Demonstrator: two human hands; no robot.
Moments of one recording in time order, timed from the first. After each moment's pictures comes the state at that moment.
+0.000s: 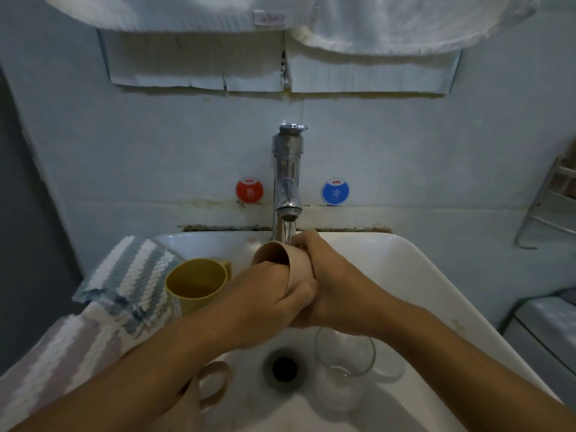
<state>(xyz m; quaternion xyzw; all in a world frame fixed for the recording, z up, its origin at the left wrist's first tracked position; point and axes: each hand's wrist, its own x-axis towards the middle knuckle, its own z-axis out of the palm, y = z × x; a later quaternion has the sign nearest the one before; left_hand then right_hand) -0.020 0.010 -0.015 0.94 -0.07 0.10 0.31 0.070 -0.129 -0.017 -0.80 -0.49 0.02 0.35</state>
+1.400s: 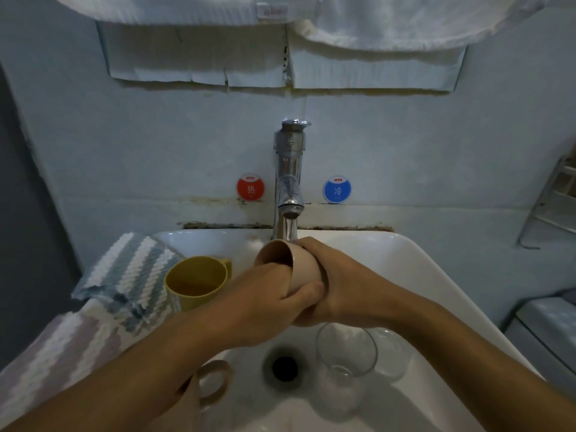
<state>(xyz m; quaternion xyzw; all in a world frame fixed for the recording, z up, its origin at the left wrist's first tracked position) -0.017 0.006 -0.014 0.94 -0.03 0.08 0.34 0.077 -0.137 -0.013 -0.80 -0.47 0.09 0.36</state>
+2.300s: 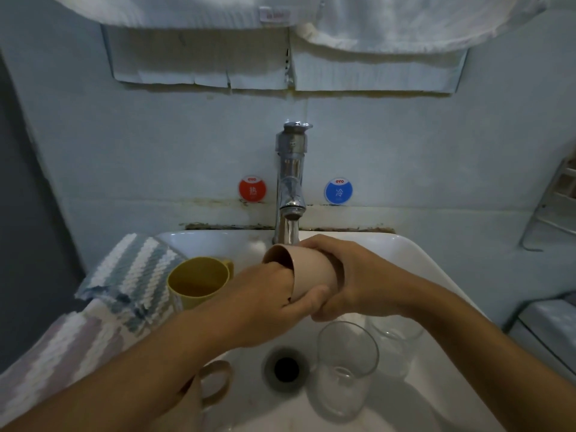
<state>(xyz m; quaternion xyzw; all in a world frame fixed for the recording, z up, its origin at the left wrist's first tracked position) -0.018 0.005 -0.009 0.97 -0.04 0.08 0.21 0.087 -0.147 0.002 -0.82 -0.47 0.11 0.31</state>
